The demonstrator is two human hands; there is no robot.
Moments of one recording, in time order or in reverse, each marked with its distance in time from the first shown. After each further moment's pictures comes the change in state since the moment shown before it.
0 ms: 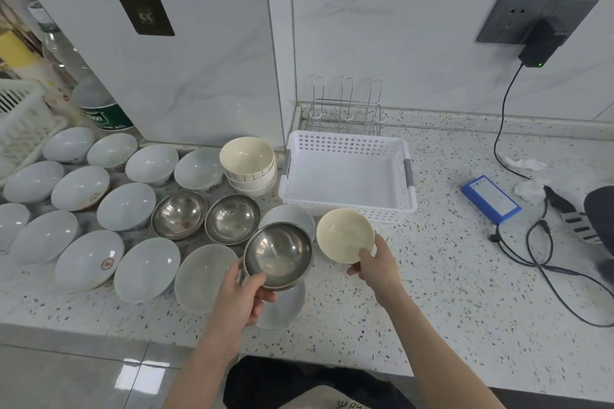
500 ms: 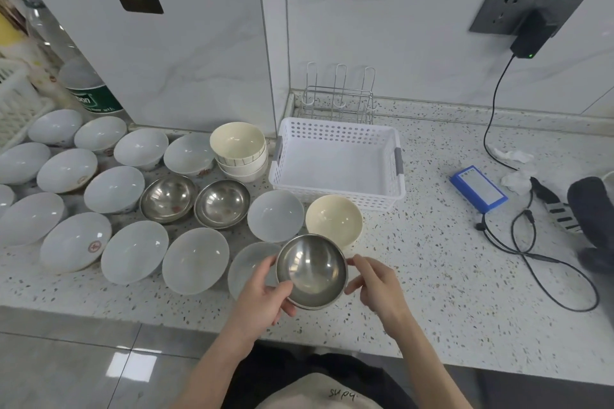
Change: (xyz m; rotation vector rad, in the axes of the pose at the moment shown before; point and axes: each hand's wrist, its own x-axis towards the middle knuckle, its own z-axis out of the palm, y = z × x) left_hand -0.022 -0.020 0.038 0.268 -0.176 0.019; right_hand -0.060 0.022 -0.027 0.111 -0.137 -0.017
